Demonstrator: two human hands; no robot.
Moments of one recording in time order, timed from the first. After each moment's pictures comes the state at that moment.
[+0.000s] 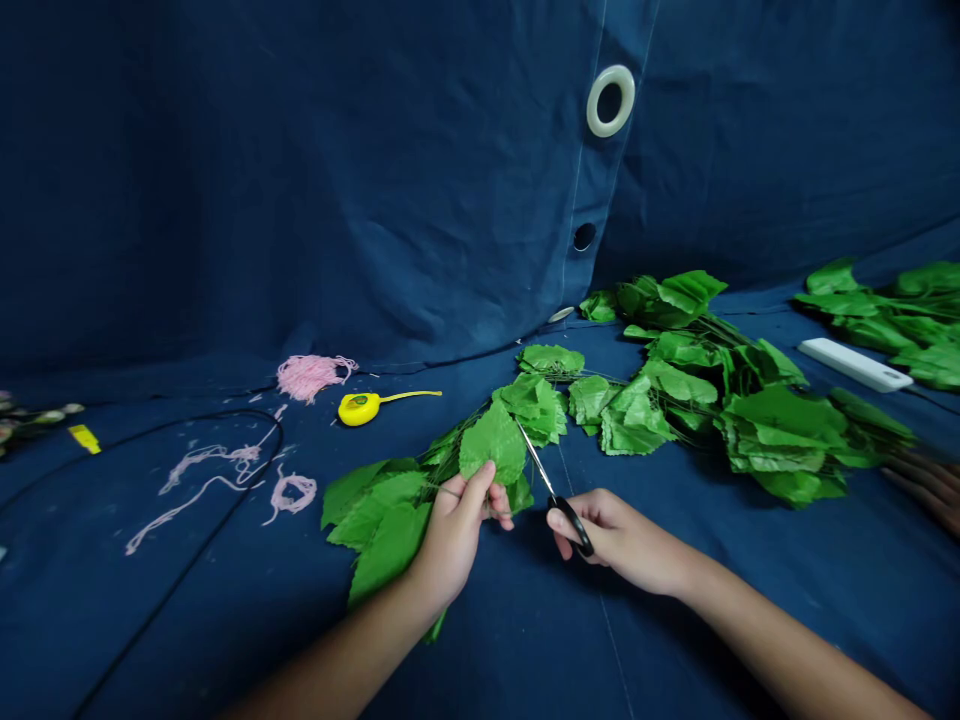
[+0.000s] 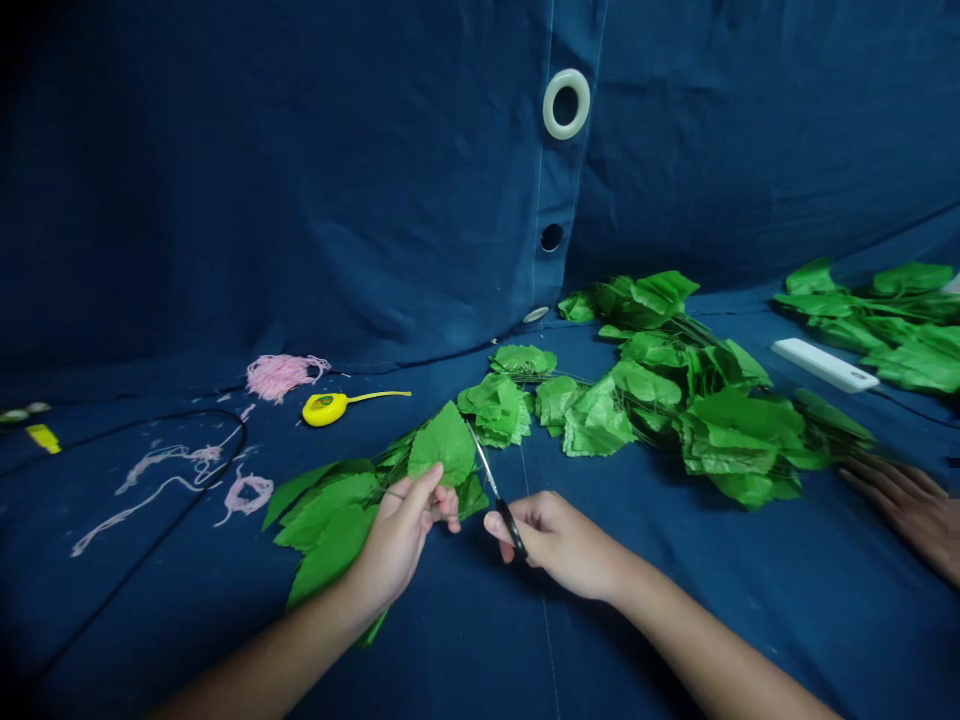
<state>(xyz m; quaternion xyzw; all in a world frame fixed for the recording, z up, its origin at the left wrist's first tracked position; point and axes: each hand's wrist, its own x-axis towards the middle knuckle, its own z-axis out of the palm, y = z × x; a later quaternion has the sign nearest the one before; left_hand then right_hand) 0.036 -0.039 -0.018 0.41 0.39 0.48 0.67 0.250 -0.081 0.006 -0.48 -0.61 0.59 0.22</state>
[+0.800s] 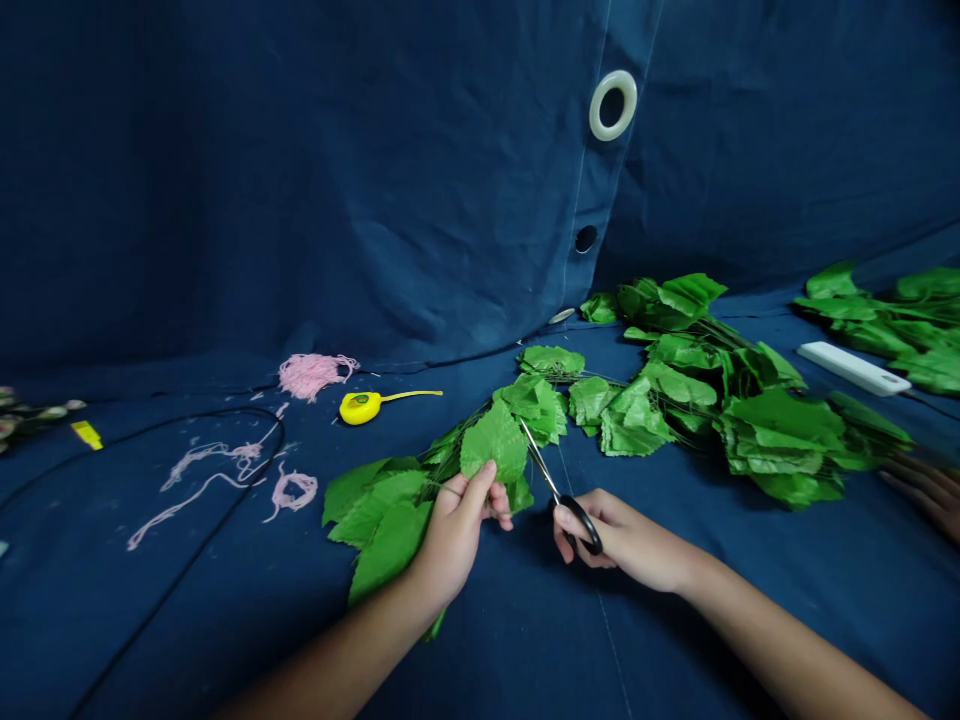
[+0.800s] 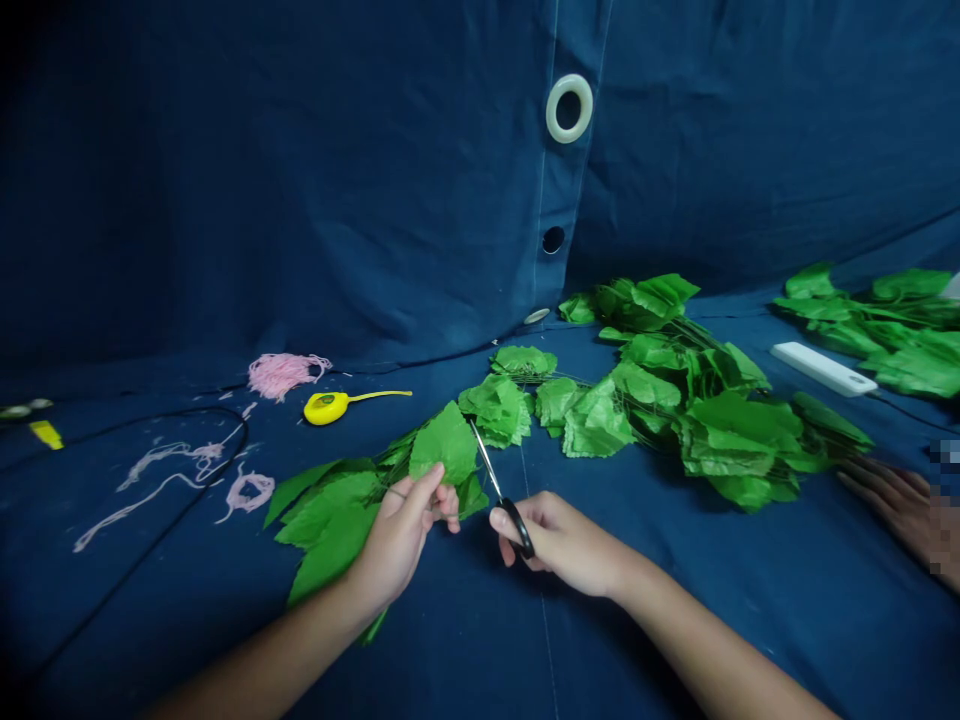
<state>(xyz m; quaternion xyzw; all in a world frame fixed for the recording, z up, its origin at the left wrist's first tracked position) 0.036 -0.039 -0.018 0.41 0.39 0.47 0.67 0.256 -0.080 0.006 -0.44 -0.61 0.62 0.22</state>
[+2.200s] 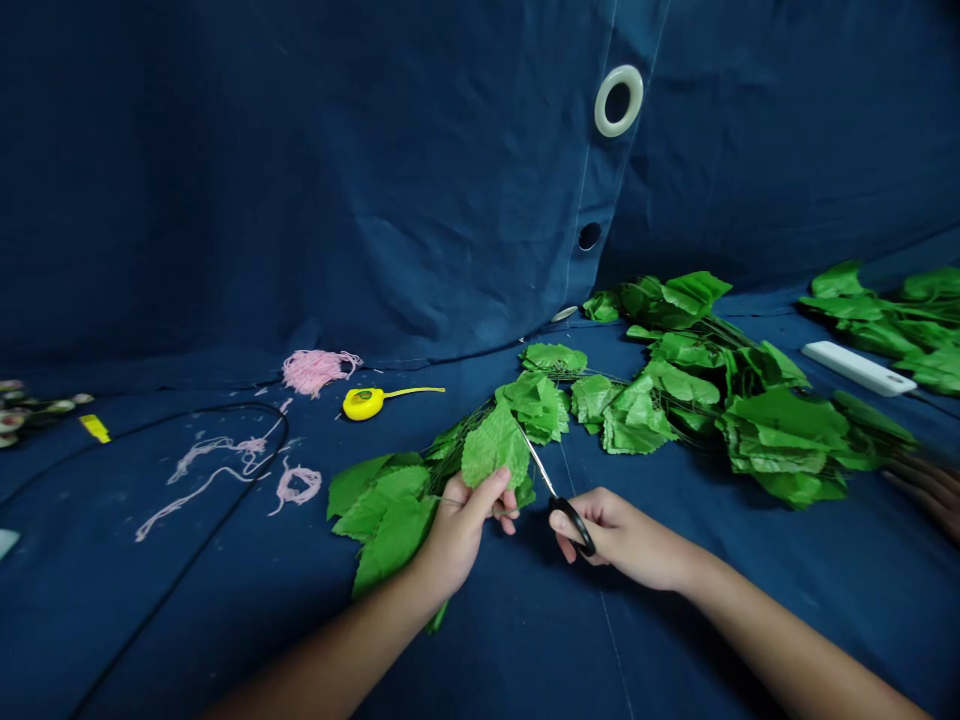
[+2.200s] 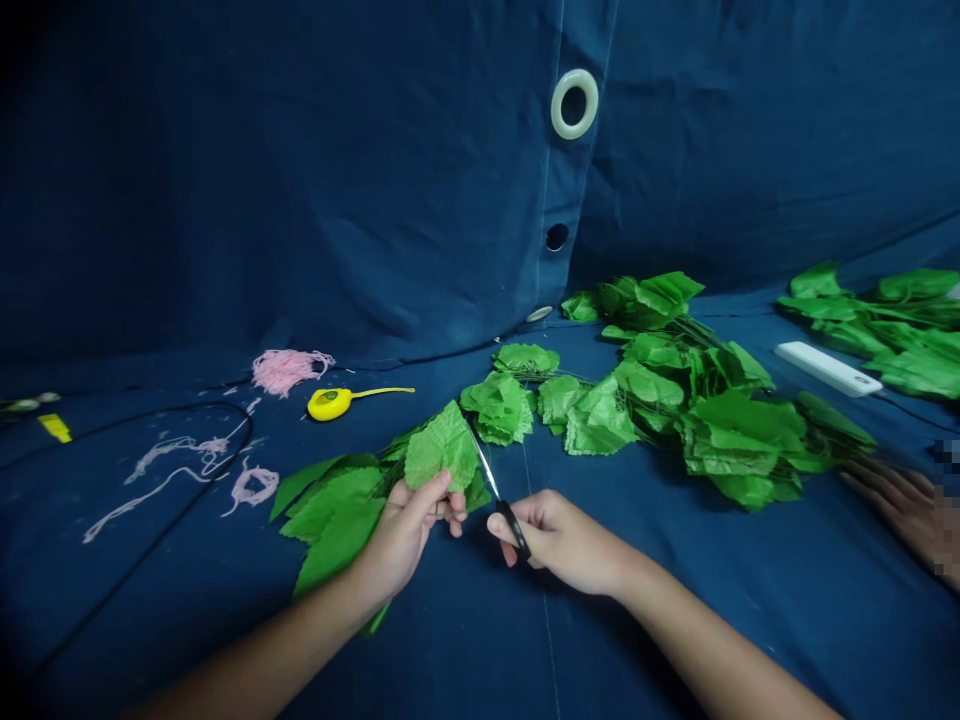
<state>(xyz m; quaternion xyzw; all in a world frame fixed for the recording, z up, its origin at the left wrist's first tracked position) 0.034 -0.043 -0.019 0.44 0.39 0.47 0.66 0.253 -0.080 0.004 -0.45 -0.63 0.60 0.21</state>
